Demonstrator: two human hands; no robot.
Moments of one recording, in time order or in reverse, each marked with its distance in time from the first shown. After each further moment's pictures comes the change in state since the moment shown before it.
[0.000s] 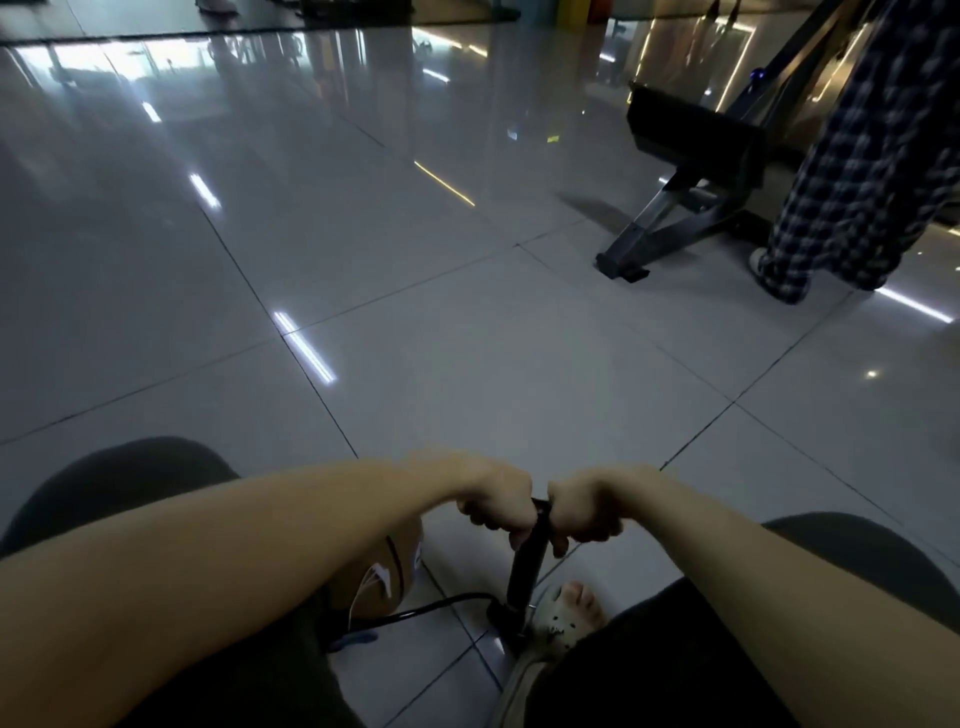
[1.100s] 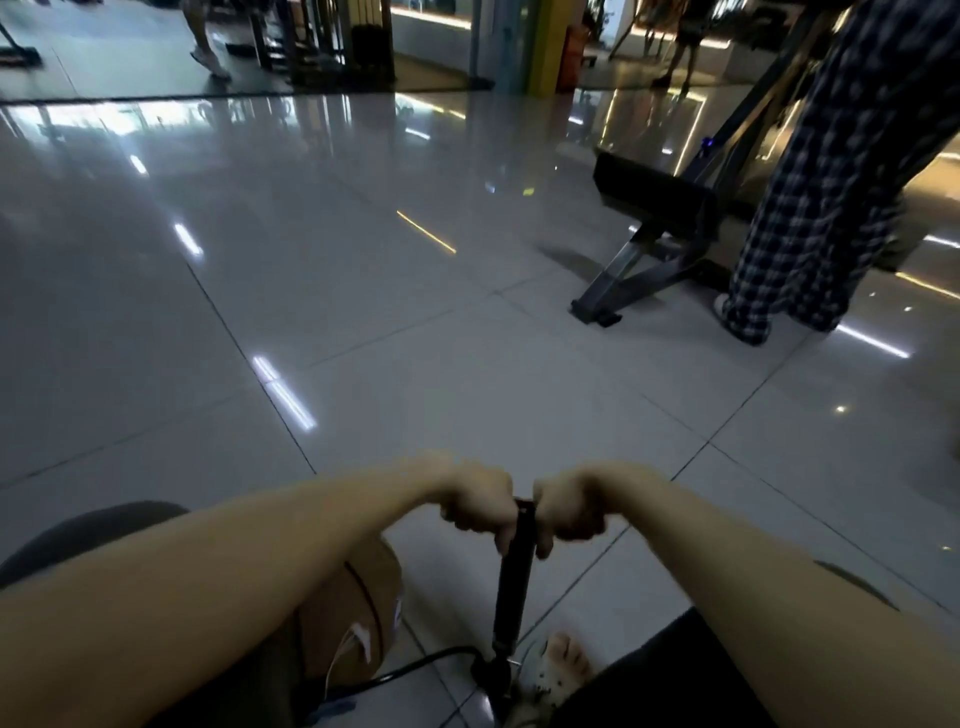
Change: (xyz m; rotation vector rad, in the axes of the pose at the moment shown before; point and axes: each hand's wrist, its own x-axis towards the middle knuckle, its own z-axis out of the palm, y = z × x) left_hand -0.020 0.000 -0.047 -0.067 0.050 0.058; right_hand -0.041 -0.002 -0.043 0.075 0.048 -0.077
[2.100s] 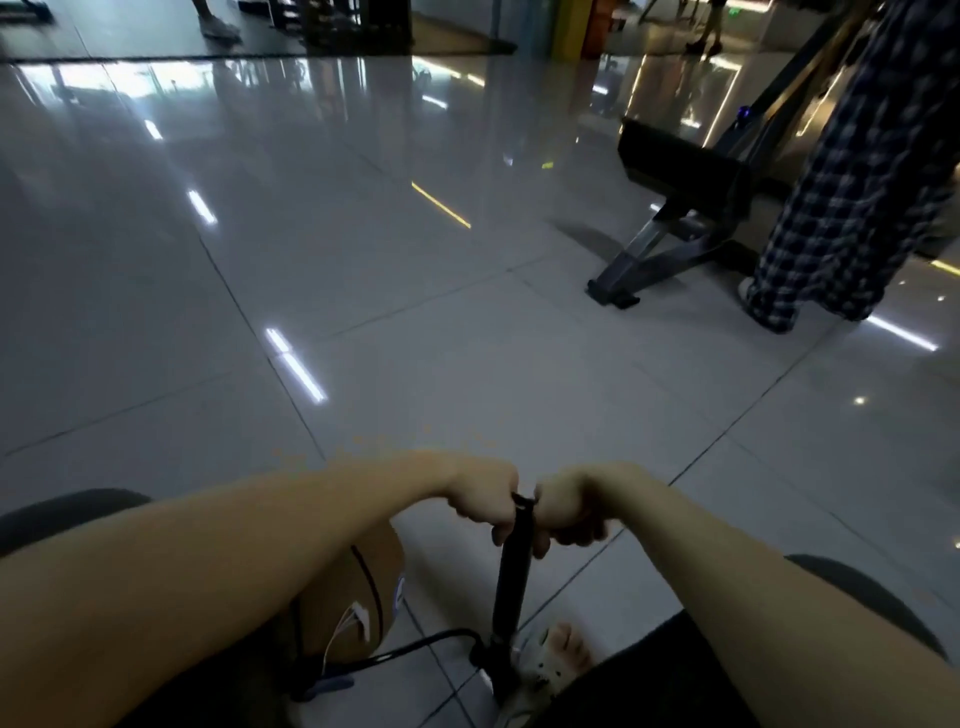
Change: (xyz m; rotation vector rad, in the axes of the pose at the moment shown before) left_hand 0.034 -0.014 0.006 0.086 0.071 0.078; right_hand 0.032 0.006 -0.001 -0.006 -0.046 0.072
